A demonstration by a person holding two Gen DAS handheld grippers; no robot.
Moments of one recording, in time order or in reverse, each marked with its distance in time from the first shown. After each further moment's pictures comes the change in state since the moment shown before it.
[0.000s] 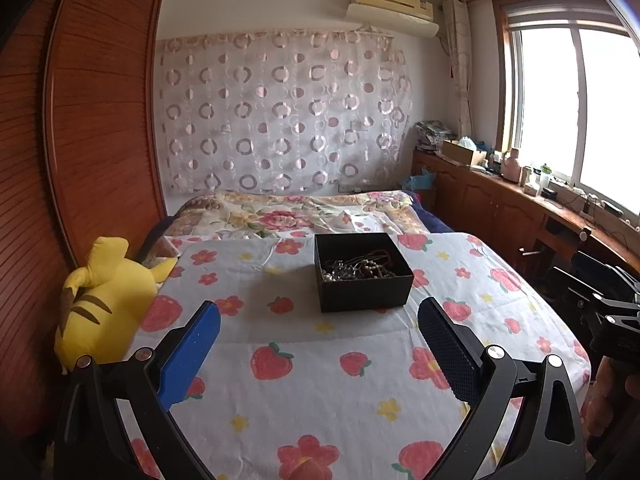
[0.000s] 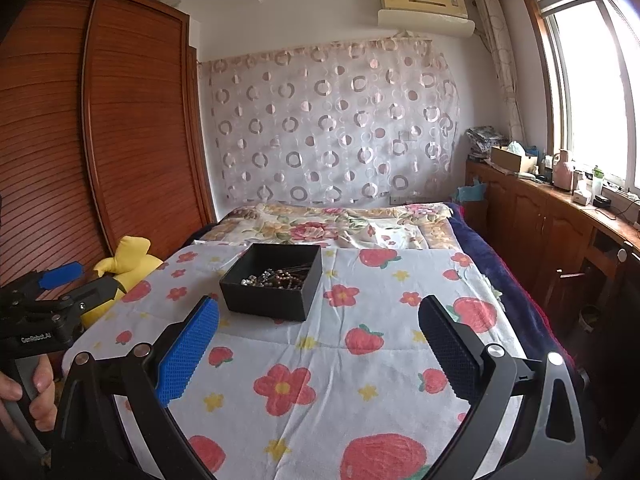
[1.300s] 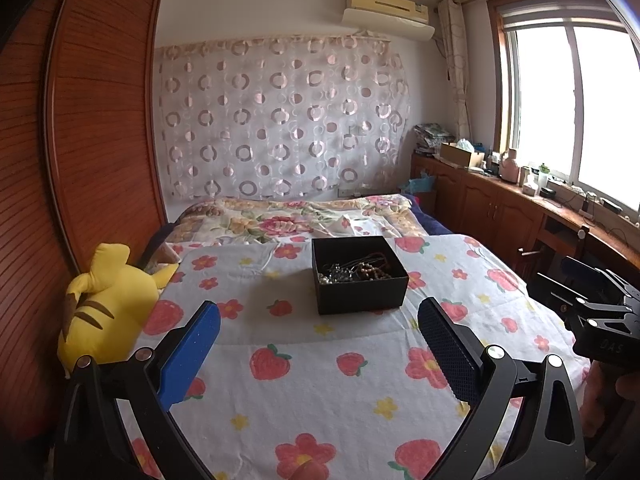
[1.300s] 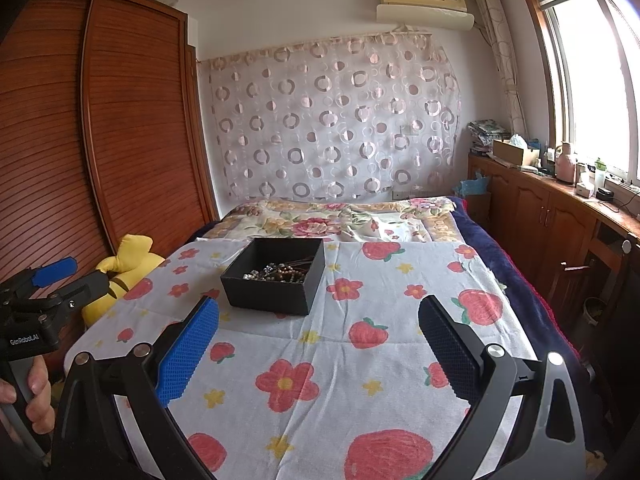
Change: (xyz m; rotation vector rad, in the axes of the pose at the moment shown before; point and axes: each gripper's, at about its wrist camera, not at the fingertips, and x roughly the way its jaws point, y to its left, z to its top) left arm -0.005 -0.001 0.000 0.009 -0.009 0.004; right arm 0.008 0.001 -0.009 0.010 0.015 0.005
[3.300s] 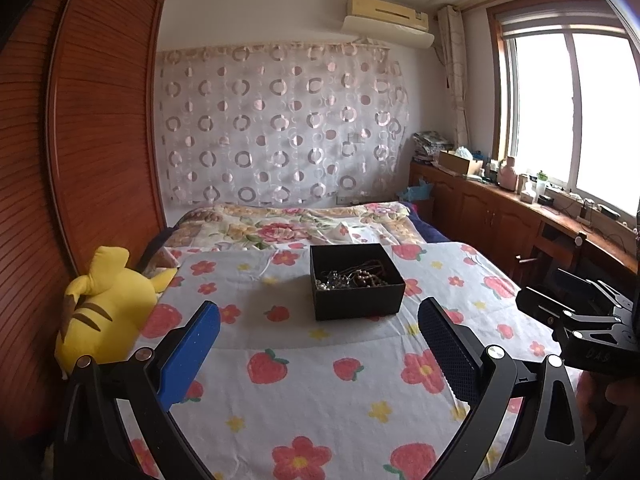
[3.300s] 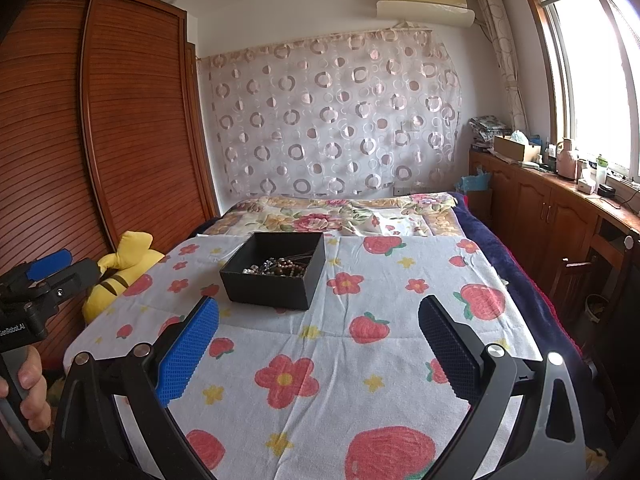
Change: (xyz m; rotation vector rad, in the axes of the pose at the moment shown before) left arm -0.005 -0.008 0.006 0.002 -0.029 -0.002; right arm 0.000 0.003 -0.004 0.003 0.004 0.004
